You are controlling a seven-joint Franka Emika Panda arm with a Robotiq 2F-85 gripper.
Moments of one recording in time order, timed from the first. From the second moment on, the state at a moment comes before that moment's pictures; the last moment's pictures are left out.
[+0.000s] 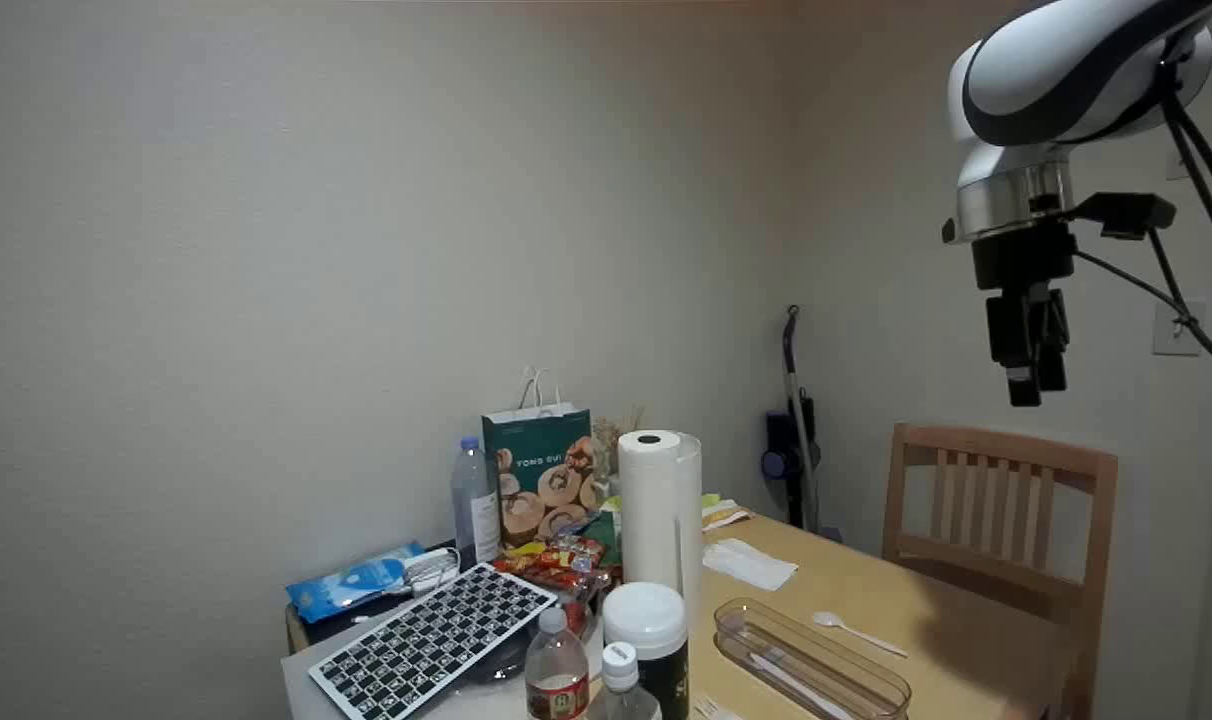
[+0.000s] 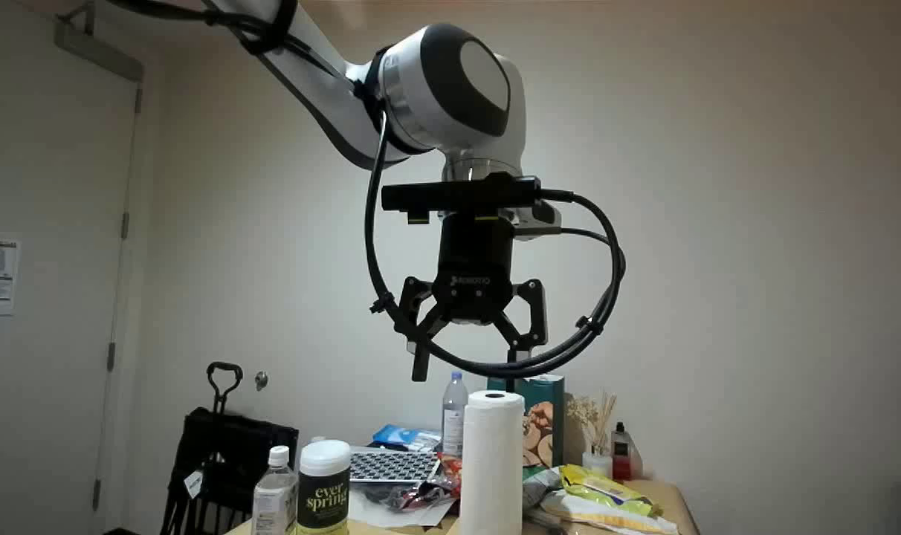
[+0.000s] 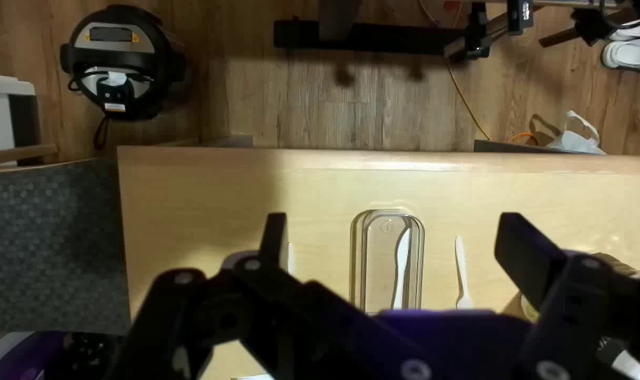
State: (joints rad) arm -0.14 -0.49 -0.25 -2.39 -0.18 1.76 -0.32
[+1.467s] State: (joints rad) arm -0.10 -0.46 -0.27 -2.48 -0.16 1.90 -0.49
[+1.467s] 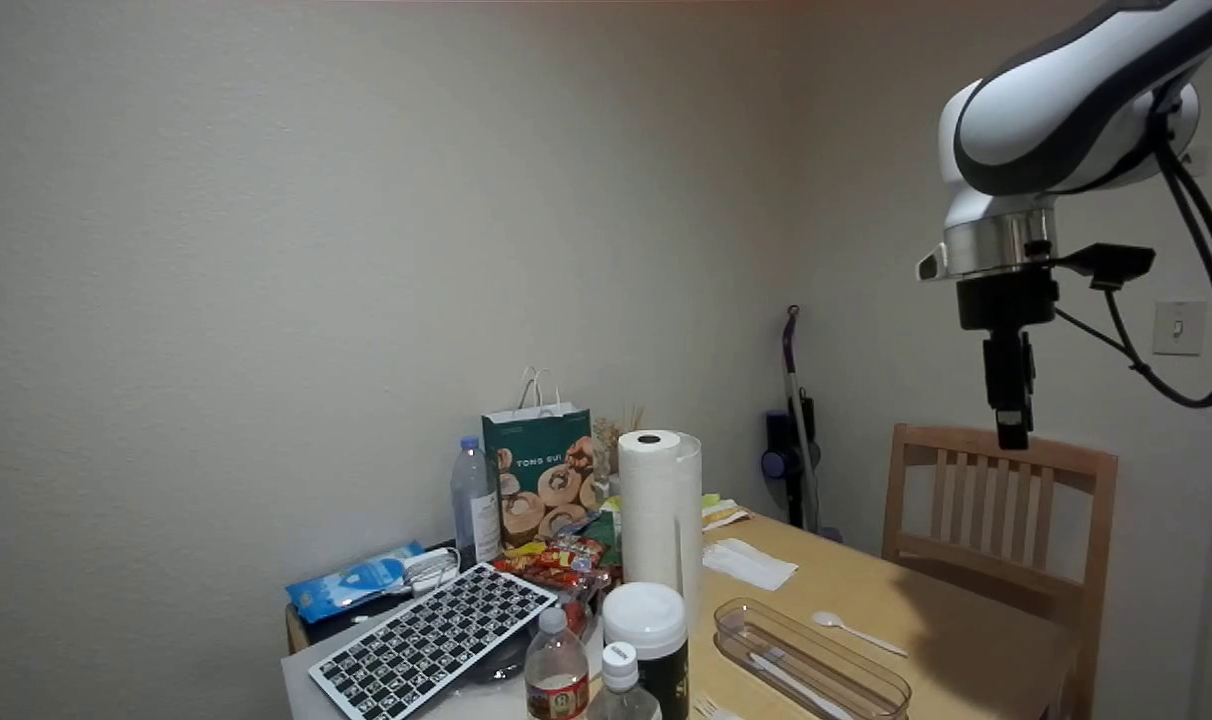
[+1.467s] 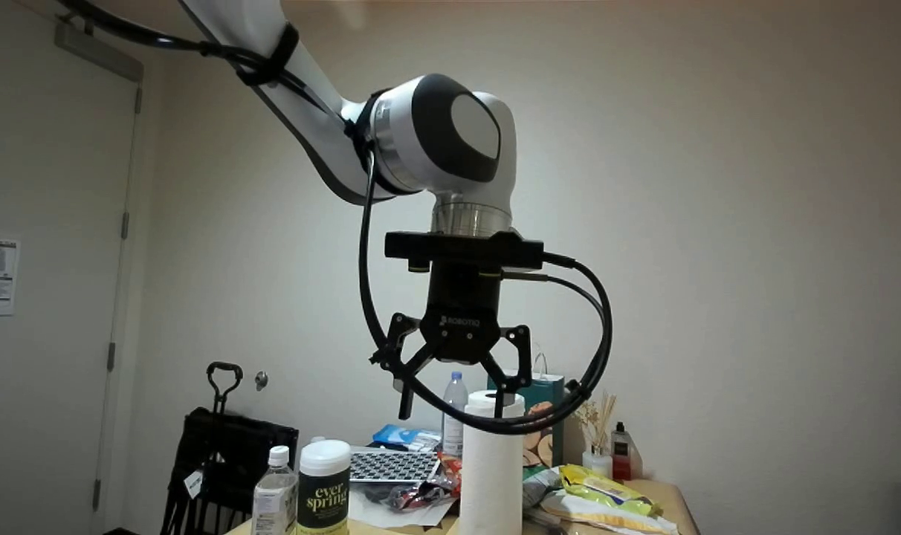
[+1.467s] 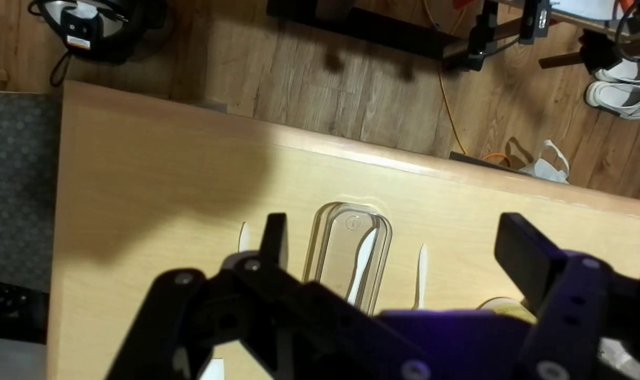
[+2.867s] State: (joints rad) arm -0.02 -0.21 -0.25 -2.53 -0.02 1.93 -0.52
